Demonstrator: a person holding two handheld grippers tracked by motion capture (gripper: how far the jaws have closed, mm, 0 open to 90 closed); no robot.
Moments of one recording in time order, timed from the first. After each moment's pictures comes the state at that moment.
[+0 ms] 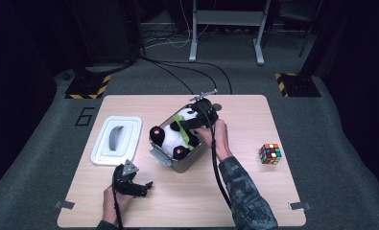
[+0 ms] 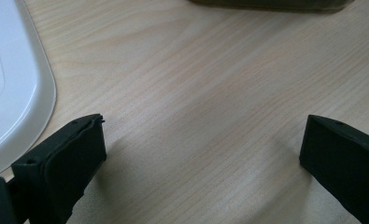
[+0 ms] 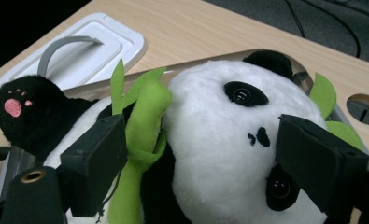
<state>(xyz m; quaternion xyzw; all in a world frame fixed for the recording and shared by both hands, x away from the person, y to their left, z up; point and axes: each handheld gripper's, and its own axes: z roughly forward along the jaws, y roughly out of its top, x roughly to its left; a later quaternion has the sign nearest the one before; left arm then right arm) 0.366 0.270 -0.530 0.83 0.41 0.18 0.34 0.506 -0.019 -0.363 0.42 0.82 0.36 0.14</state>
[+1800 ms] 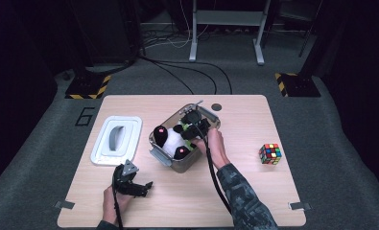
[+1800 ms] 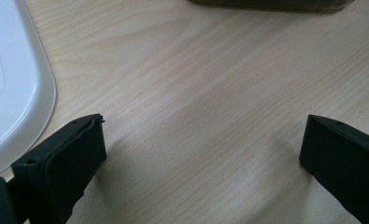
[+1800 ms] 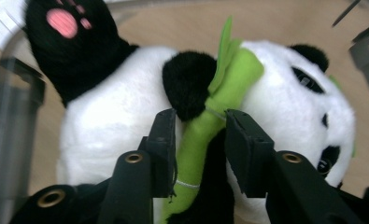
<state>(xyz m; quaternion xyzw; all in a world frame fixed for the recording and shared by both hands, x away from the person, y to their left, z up) 0.367 0.270 -0.530 0.83 0.41 0.18 0.34 0.488 0.005 -0.385 0.39 0.86 0.29 0.13</state>
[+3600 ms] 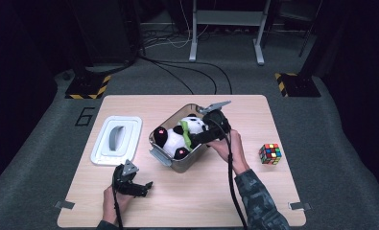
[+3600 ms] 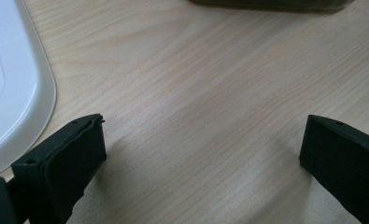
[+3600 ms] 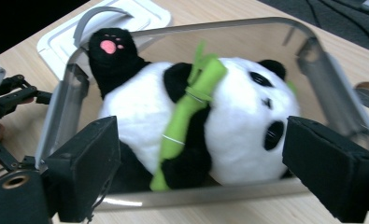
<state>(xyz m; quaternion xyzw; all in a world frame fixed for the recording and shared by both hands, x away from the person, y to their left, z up) 0.366 0.269 -0.531 0.83 0.41 0.18 0.34 0.459 -0.056 -0.357 0.38 0.84 0.37 0.13</state>
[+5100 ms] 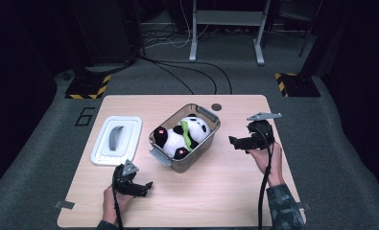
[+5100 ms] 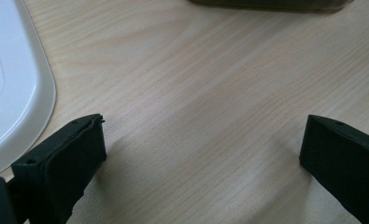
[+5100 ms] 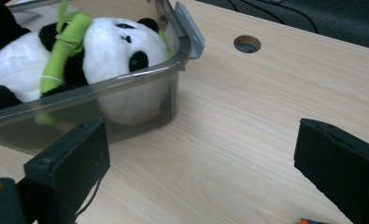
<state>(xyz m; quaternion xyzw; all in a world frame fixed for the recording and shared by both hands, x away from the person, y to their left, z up) 0.366 0.269 -0.531 0.83 0.41 0.18 0.34 0.432 -0.172 -0.373 0.47 0.78 0.37 0.20</state>
